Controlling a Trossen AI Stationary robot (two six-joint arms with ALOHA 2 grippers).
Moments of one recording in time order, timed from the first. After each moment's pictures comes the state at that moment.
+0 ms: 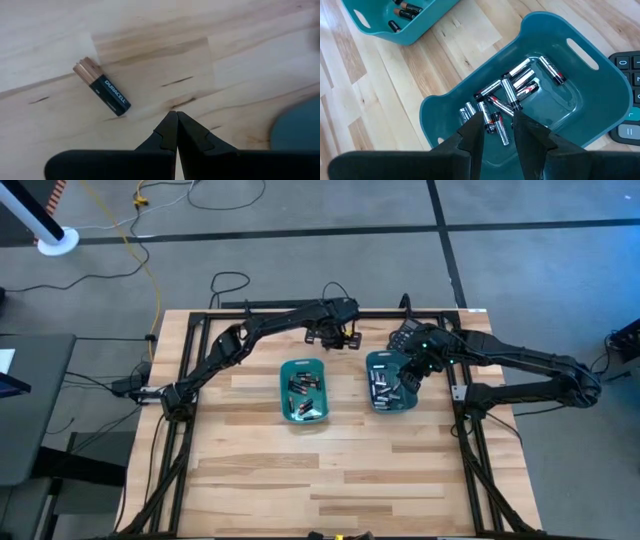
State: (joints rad) left arm 0.43 2.47 2.30 -1.03 0.00 -0.88; right arm -0.39 0.96 0.82 -0.83 -0.13 0.29
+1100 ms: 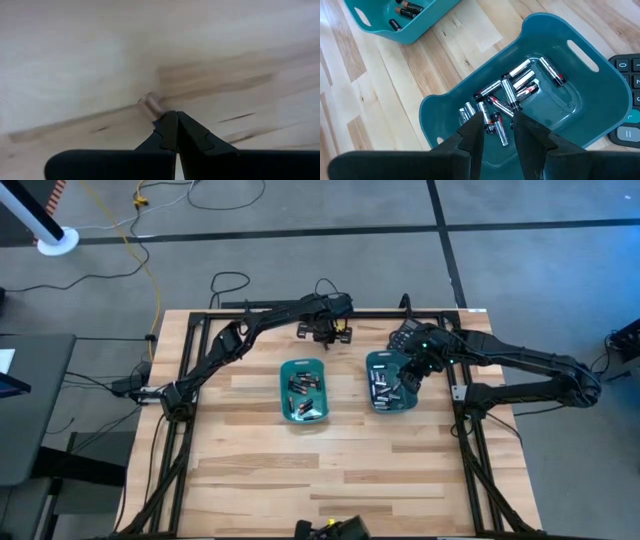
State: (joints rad) left arm 0.49 2.50 2.30 -1.09 -0.05 -0.86; right arm -0.39 0.96 0.82 -0.83 -0.13 0.27
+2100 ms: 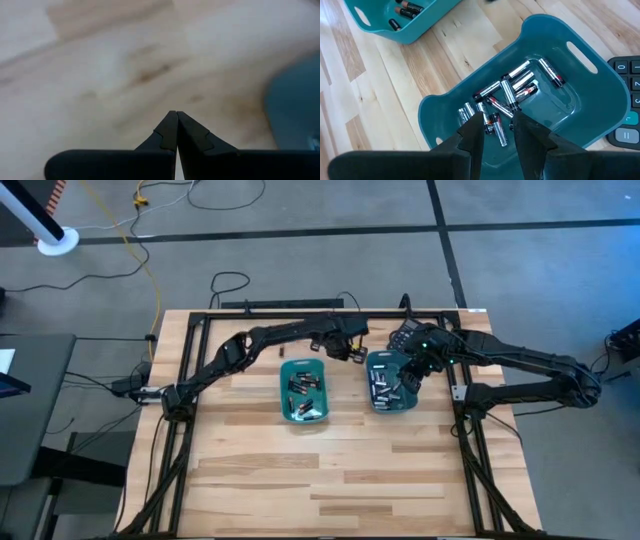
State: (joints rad) left arm 0.34 2.50 2.36 -1.08 -0.06 -0.83; right arm -0.39 0.96 0.82 -0.83 -0.13 0.26
